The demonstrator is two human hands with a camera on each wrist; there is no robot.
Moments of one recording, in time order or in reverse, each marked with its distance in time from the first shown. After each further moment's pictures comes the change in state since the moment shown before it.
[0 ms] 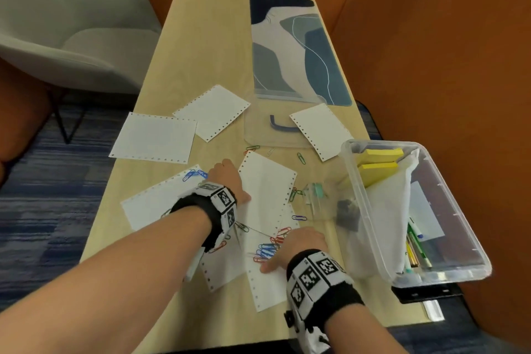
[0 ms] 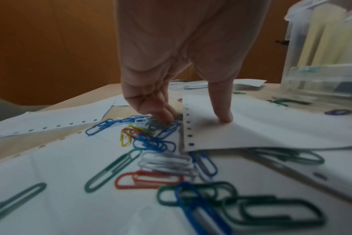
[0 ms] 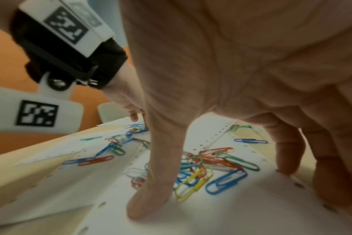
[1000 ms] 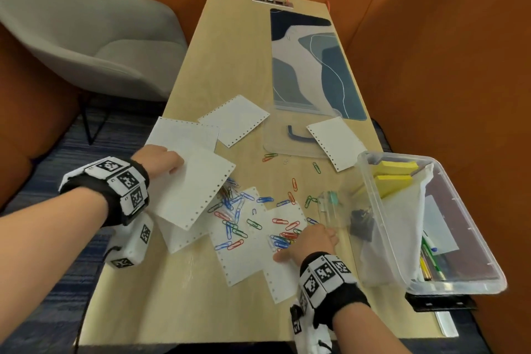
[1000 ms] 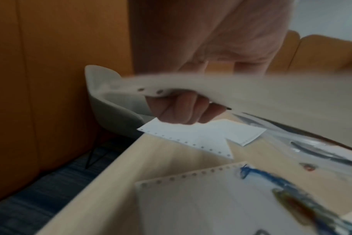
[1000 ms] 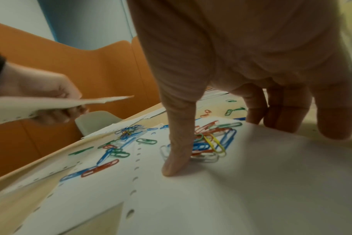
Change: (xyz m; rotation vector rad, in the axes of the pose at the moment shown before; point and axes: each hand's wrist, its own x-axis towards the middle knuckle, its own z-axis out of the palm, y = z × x) left_hand -0.013 -0.133 -0.089 -0.493 0.055 -0.141; right_hand -0.009 -0.008 0.001 0.463 0.188 0.114
